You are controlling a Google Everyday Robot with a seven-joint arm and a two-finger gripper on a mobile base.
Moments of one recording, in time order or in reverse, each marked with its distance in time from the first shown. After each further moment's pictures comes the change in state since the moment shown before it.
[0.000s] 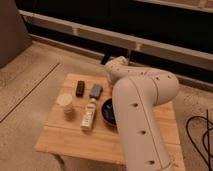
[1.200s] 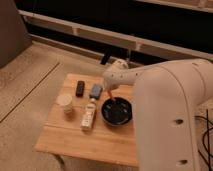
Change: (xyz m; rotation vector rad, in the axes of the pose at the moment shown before) arm 0.075 0.049 -0.092 -0.081 -0.097 0.034
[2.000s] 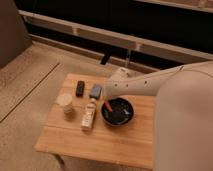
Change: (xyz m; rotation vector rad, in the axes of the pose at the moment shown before) arm 0.067 0.008 -0.011 -0.098 0.084 0.141
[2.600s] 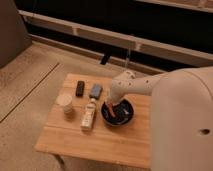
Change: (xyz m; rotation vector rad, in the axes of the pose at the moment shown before) arm 0.019 -0.023 0.037 0.030 0.163 0.107
